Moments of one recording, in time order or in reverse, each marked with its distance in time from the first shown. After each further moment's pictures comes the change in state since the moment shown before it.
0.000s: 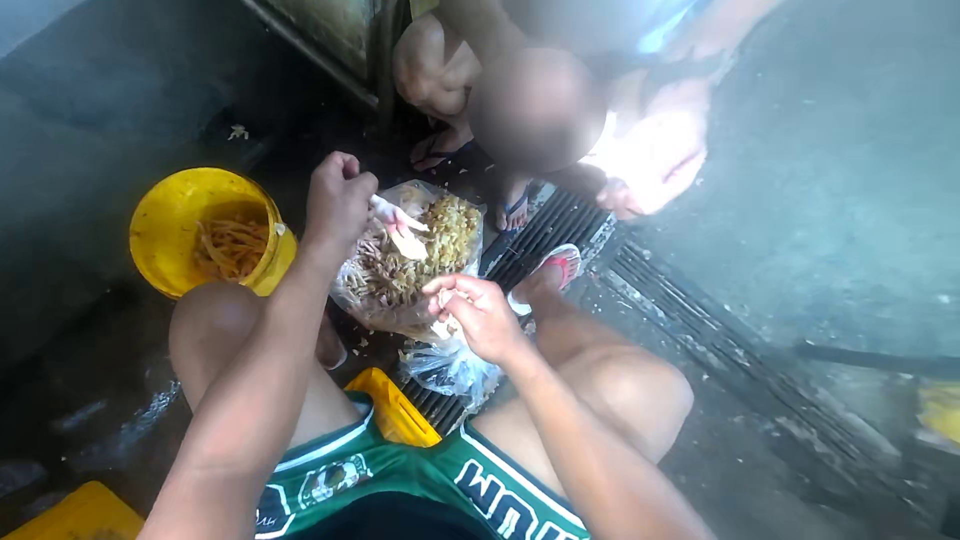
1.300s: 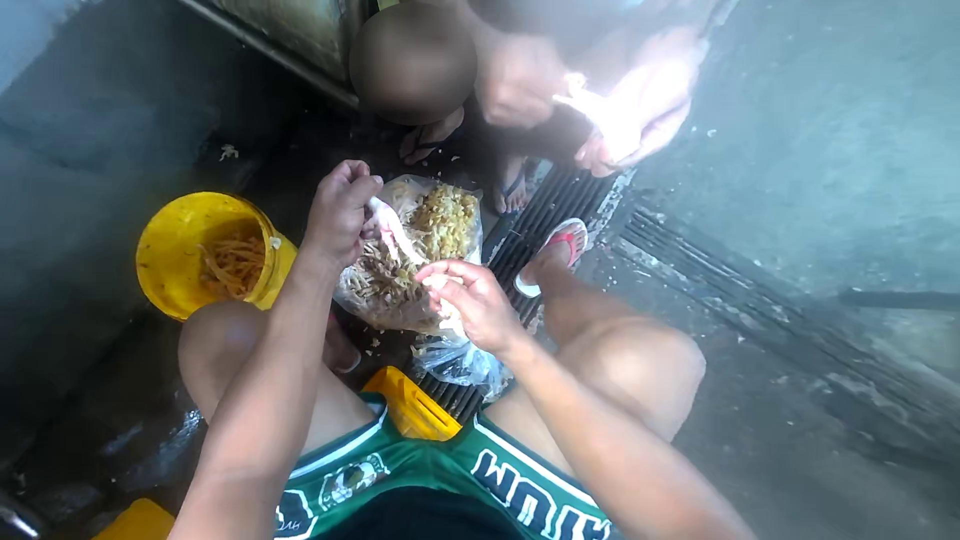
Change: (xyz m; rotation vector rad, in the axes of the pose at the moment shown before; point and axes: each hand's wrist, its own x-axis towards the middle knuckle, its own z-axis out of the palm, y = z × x) left_hand 0.000 -0.009 0.019 -0.342 -0.321 0.021; right_hand 0.005 0.009 0.005 0.287 0.047 -0.080
